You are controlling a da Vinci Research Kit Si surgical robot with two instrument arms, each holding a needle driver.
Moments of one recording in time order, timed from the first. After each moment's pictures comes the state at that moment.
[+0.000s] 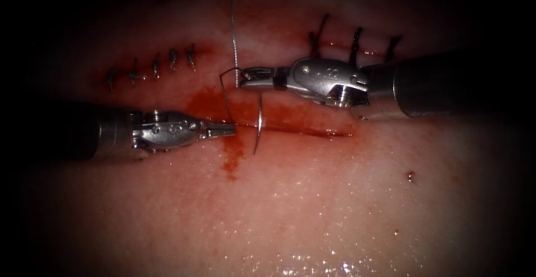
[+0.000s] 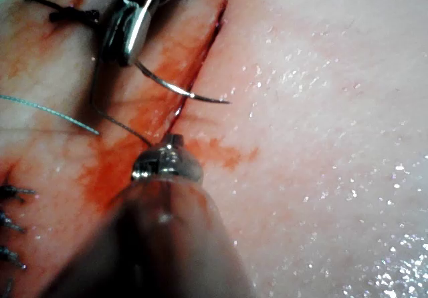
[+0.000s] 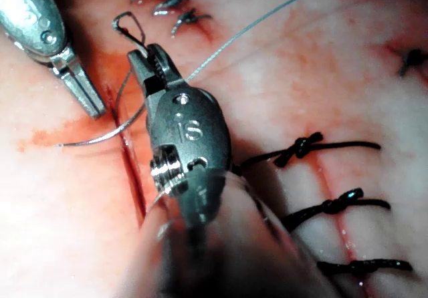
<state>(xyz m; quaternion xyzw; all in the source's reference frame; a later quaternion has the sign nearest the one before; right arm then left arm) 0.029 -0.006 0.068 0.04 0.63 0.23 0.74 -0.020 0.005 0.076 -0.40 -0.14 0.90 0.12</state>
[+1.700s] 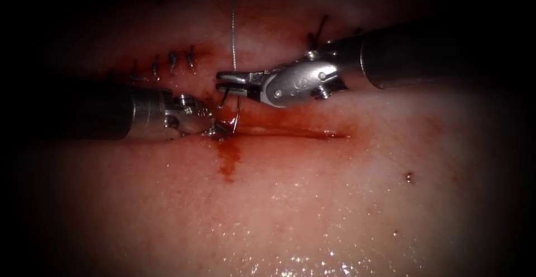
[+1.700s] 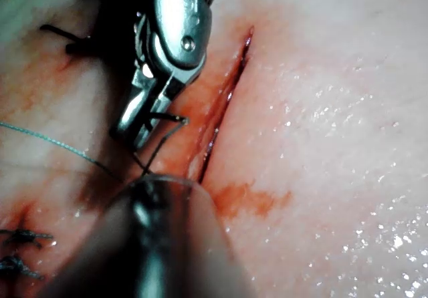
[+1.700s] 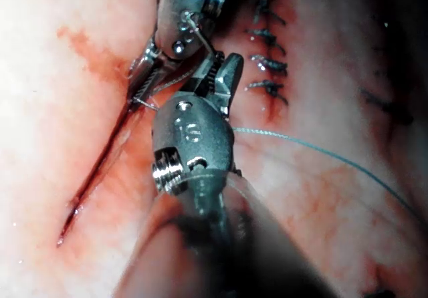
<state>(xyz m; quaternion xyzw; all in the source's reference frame) 0.033 -0.009 0.070 -0.18 0.62 0.01 0.76 -0.020 0.005 0.080 -0.18 -0.24 0.95 0.11</state>
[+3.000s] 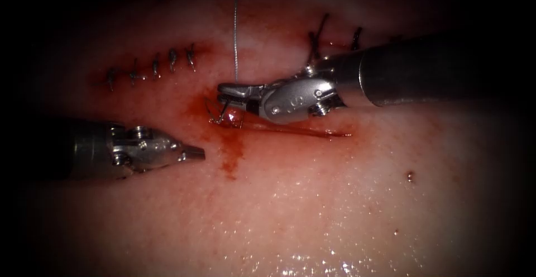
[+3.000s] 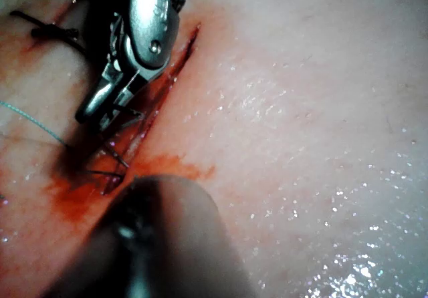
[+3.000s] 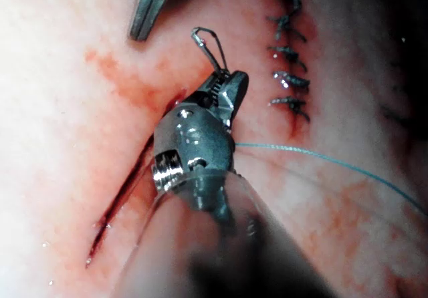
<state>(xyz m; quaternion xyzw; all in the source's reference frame) 0.034 -0.011 0.070 -0.20 0.59 0.02 0.78 -0.018 0.001 0.071 -0.28 -0.16 0.93 0.17</state>
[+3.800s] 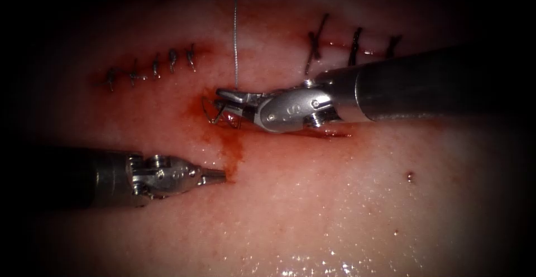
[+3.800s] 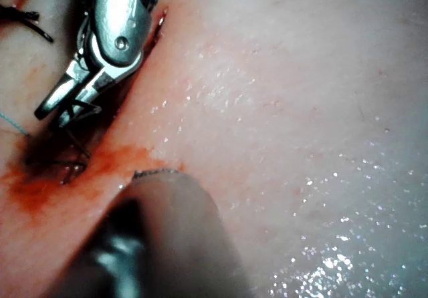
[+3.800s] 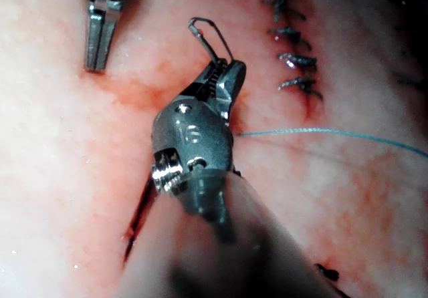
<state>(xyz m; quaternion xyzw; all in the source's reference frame) 0.035 -0.012 0.070 -0.19 0.59 0.16 0.77 -0.021 -0.003 0.072 -0.32 -0.16 0.92 0.17</state>
